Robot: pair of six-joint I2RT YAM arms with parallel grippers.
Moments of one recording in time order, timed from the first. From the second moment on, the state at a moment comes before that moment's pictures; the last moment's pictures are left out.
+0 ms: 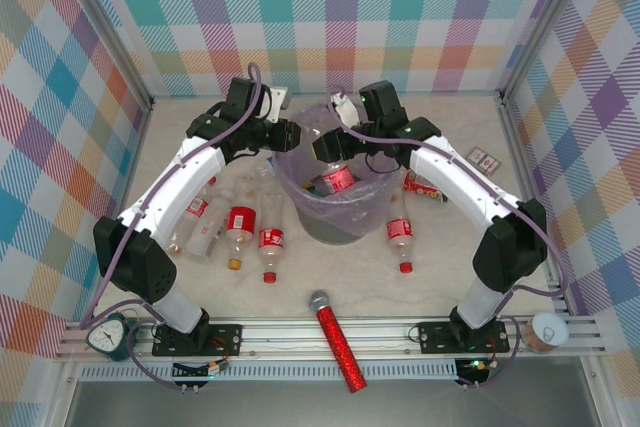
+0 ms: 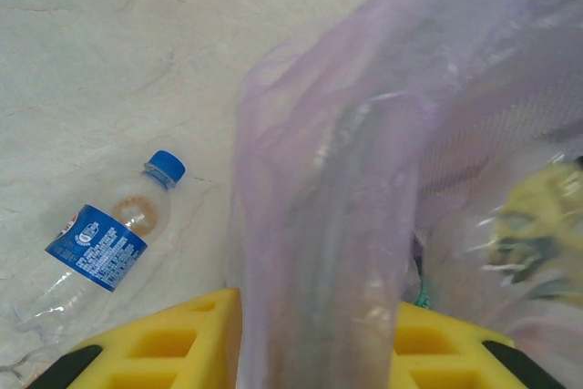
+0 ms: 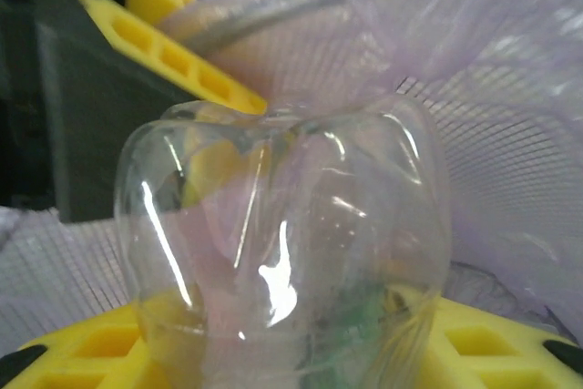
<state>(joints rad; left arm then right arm) -0.42 1.62 1.59 -0.73 0.21 -0.20 0.57 1.68 1.56 -0.56 -0.51 0.10</state>
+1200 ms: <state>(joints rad) -0.42 1.62 1.59 -0.73 0.21 -0.20 0.57 1.49 1.68 -0.75 -0.33 0.05</state>
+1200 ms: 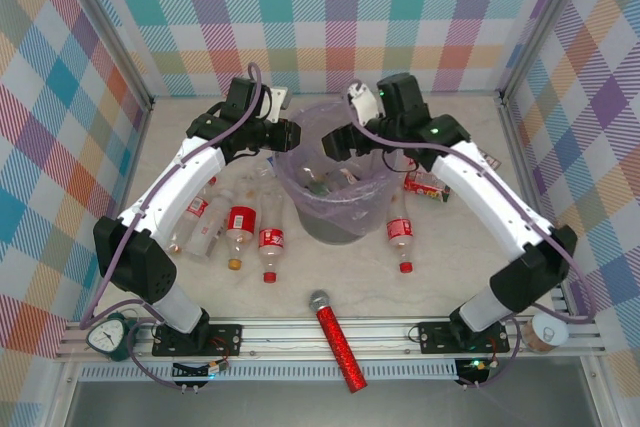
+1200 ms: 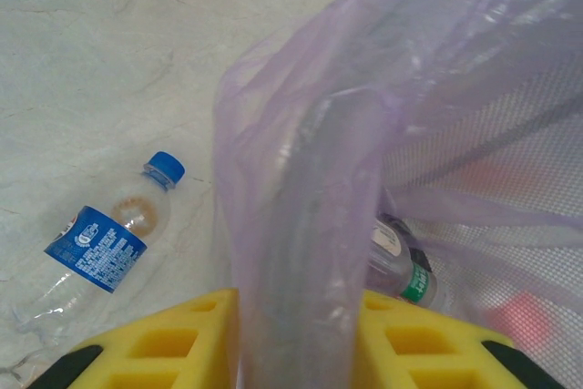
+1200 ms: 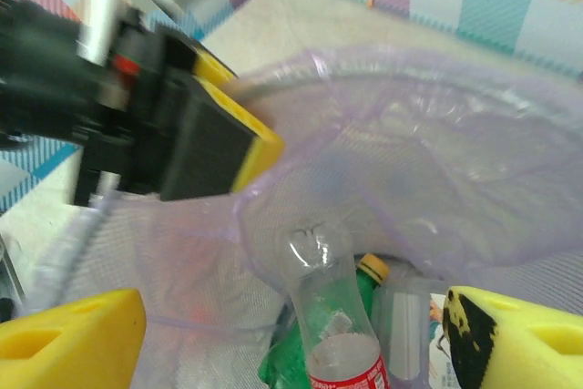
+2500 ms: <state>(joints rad) -0.42 1.61 1.59 -0.73 0.21 -0.20 0.06 1.82 1.55 -1.10 -0.35 -0.06</state>
